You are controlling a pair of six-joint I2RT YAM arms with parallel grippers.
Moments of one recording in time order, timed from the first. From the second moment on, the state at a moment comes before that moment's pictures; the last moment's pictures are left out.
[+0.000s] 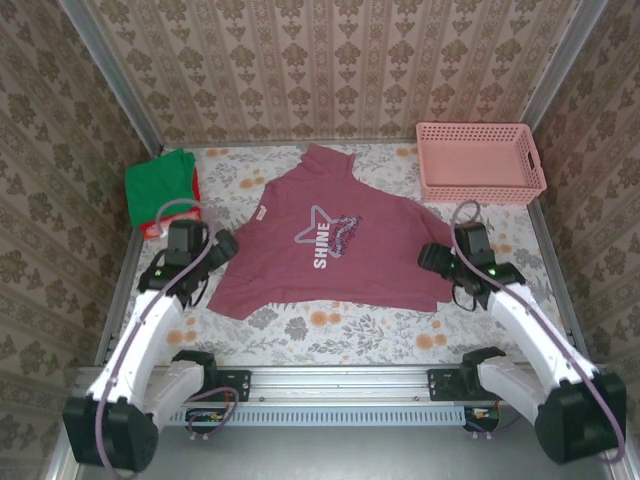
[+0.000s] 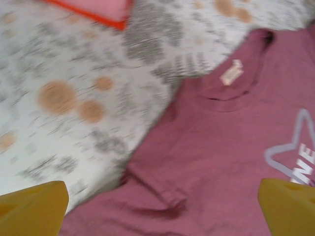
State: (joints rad) left arm -0.22 0.96 0.75 -0.60 -0.12 -0.64; right arm 0.18 1.01 0.66 -0.55 0.04 0.55
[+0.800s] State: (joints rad) left arm -0.30 1.95 1.18 -0.09 0.11 -0.70; right arm 0.21 1.77 0.95 -0.16 0.10 0.62
